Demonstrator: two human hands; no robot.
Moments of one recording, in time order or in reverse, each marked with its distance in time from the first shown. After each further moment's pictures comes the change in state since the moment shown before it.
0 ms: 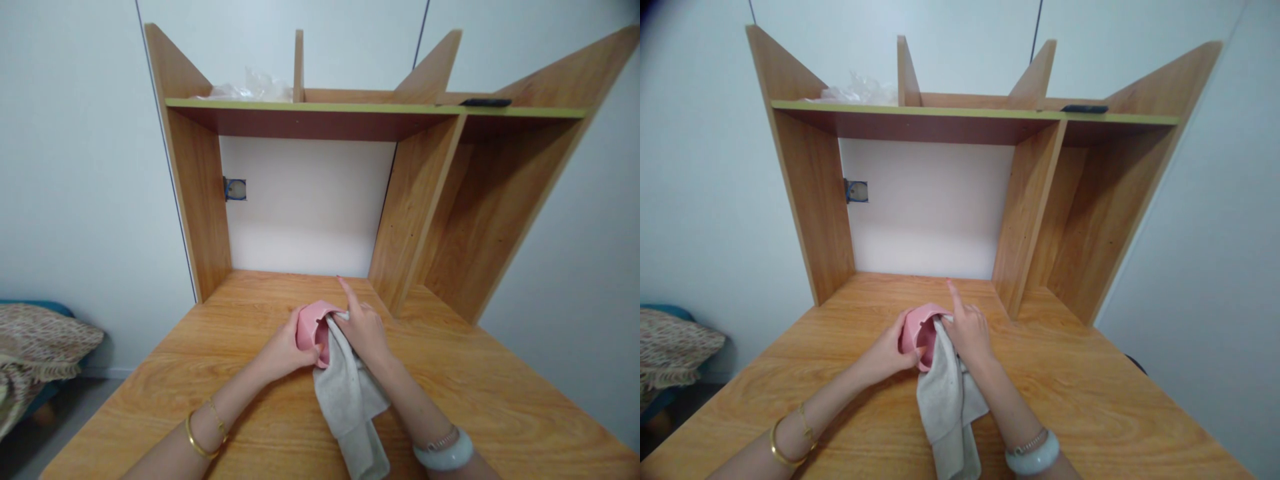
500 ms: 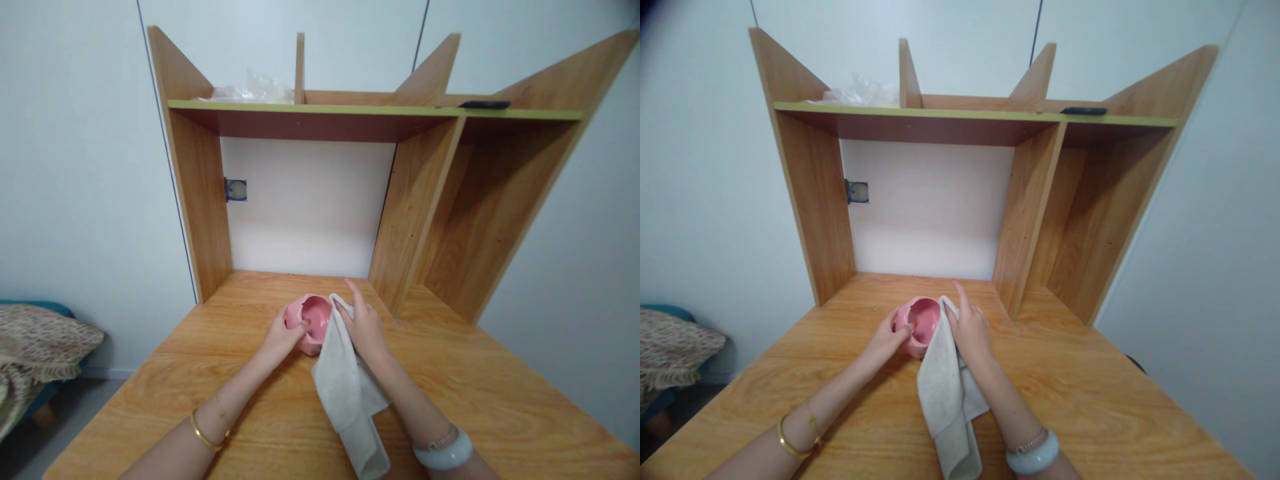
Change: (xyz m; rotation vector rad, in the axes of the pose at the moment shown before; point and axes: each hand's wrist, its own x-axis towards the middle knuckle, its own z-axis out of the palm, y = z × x) left_hand 0.019 -0.020 -0.002 -0.188 0.343 -0.169; right_hand 0.000 0.002 0.007 0.202 0.050 0.069
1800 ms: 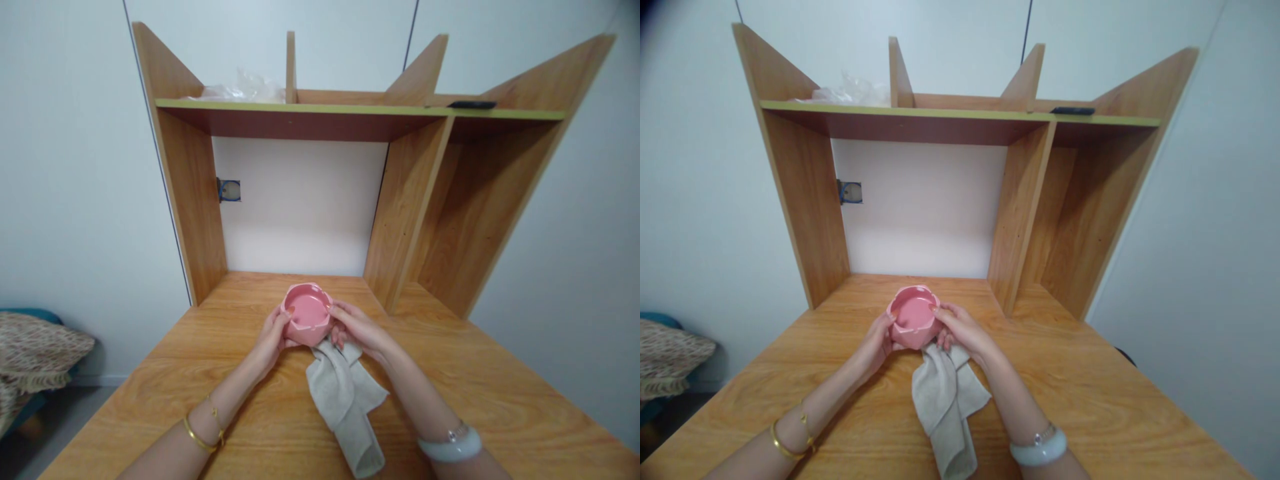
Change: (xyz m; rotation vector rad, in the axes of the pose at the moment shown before) left_hand -0.006 0.003 0.001 -0.548 -0.109 -0.187; right_hand 0.008 -0.010 -0.015 1.171 -0.673 0.570
